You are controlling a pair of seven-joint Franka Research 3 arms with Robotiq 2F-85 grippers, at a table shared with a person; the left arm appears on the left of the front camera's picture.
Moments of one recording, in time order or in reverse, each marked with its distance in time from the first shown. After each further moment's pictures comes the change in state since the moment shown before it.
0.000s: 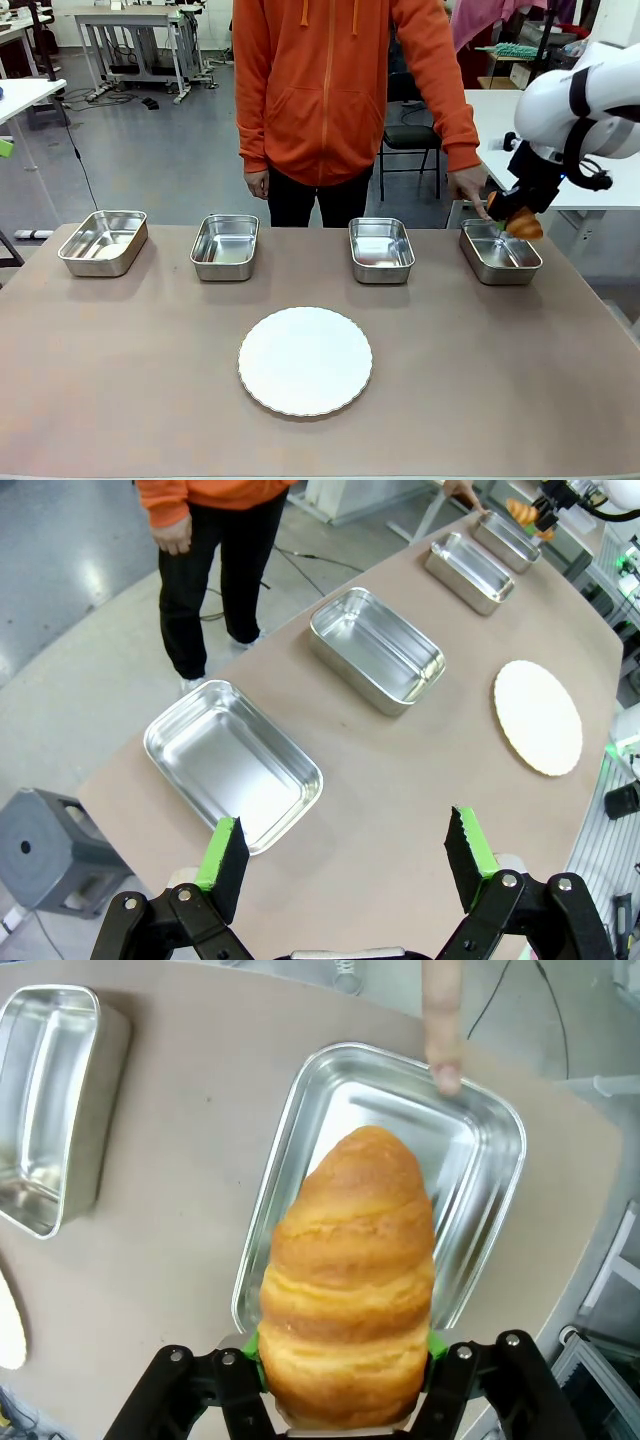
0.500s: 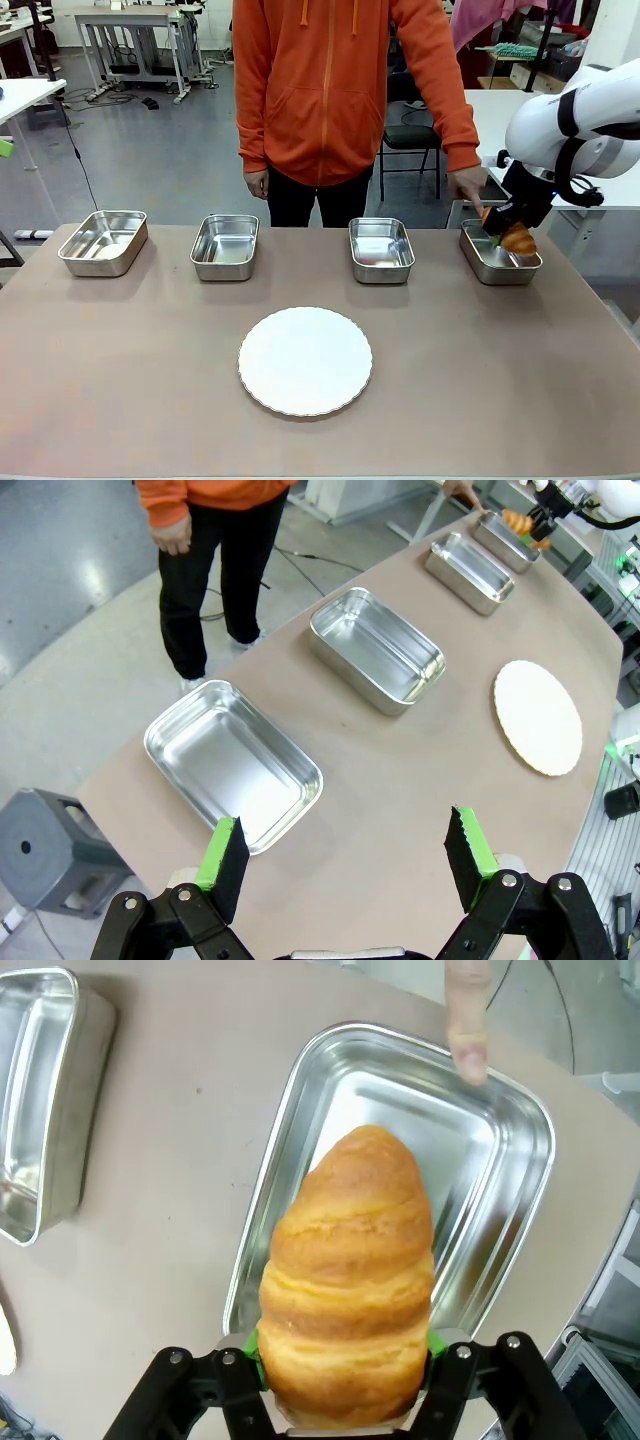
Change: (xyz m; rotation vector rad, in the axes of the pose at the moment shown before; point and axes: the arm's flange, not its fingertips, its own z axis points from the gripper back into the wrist) left arm 0.000 0.000 0.000 0.000 0.000 0.000; right arm -0.003 0.001 -0.021 0.000 0.007 0.002
